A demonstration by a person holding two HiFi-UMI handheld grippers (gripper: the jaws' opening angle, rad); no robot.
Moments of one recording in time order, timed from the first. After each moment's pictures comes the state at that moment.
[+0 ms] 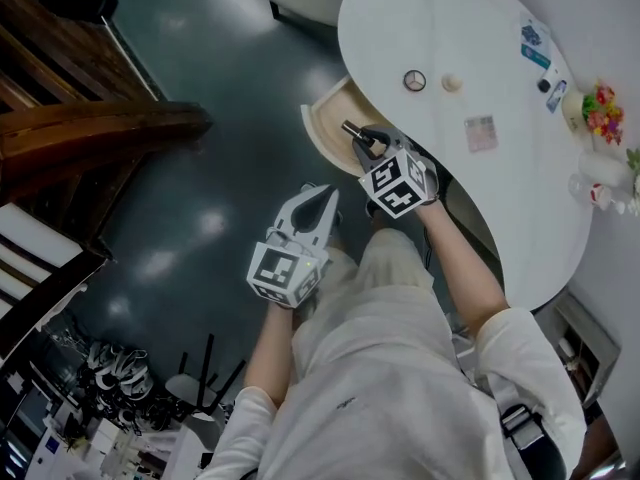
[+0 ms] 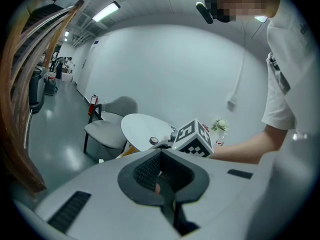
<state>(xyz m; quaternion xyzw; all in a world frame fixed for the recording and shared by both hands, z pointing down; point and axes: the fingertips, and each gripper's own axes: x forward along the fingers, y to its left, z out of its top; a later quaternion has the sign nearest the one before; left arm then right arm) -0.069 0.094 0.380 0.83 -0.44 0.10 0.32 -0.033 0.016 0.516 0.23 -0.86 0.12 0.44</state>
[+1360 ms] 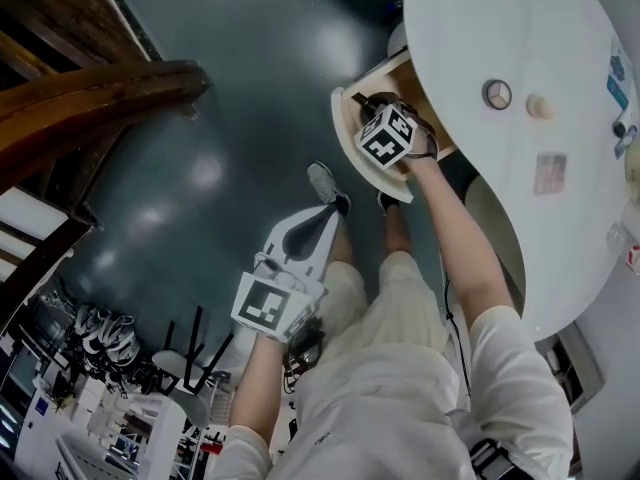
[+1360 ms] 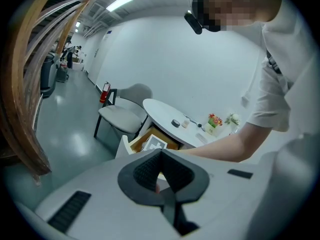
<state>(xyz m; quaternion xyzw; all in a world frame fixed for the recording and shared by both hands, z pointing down) -0.128 0.090 0.496 0.79 -0.46 0.12 0.38 -0.090 -0.028 0.782 0.15 -0.80 0.13 0.56</state>
